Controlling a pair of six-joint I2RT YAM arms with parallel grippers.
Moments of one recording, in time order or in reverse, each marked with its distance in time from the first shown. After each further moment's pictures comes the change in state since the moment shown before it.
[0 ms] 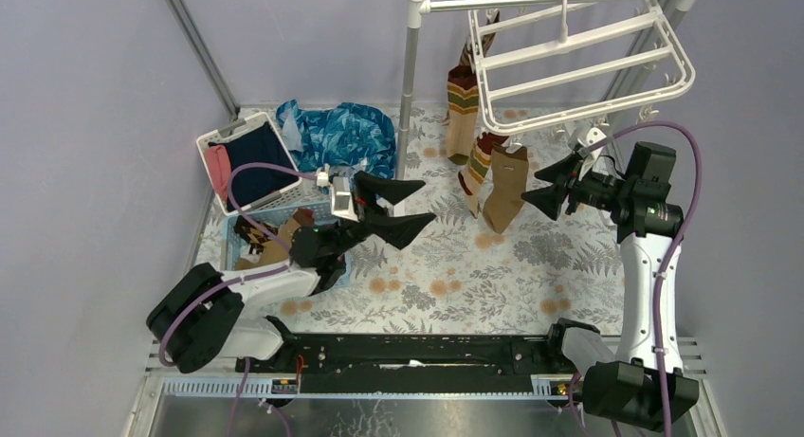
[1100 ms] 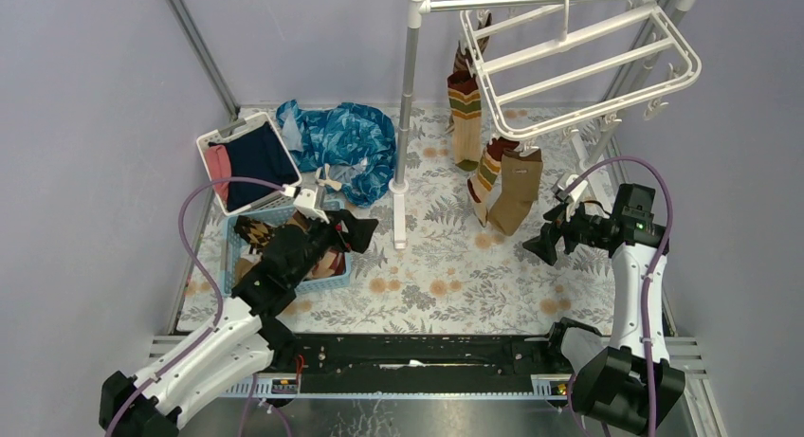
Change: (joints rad) left arm 0.130 -0.668 -0.124 -1.362 -0.426 0.113; right arm -0.118 -0.037 -0.269 -0.236 0.159 -0.397
